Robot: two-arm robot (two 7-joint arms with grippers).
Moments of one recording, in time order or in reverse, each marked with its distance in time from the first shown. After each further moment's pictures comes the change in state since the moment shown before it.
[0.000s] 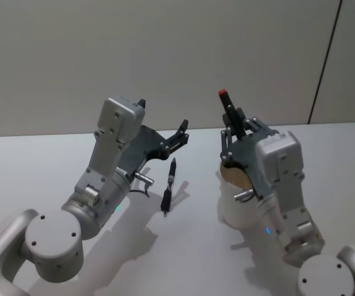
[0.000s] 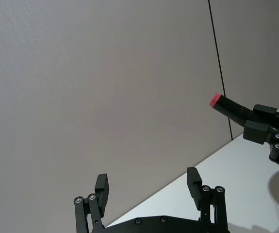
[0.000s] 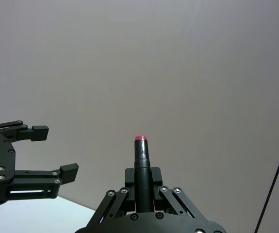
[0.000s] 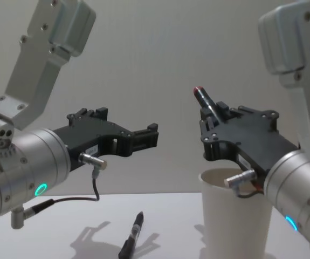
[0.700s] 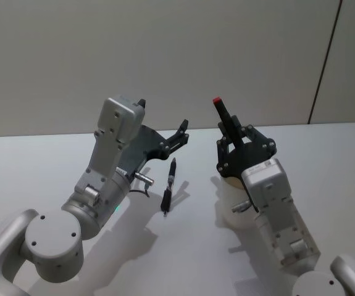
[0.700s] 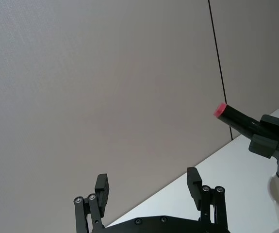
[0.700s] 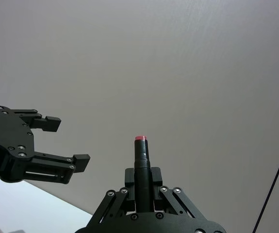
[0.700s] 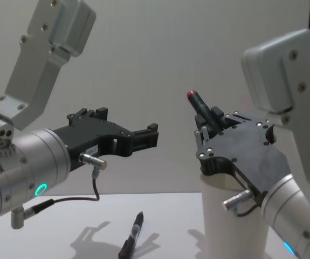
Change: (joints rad) left arm 0.000 0.000 0.000 0.000 0.000 0.000 0.000; right arm -0.003 0.004 -0.009 0.070 -0.135 -0.126 -0.061
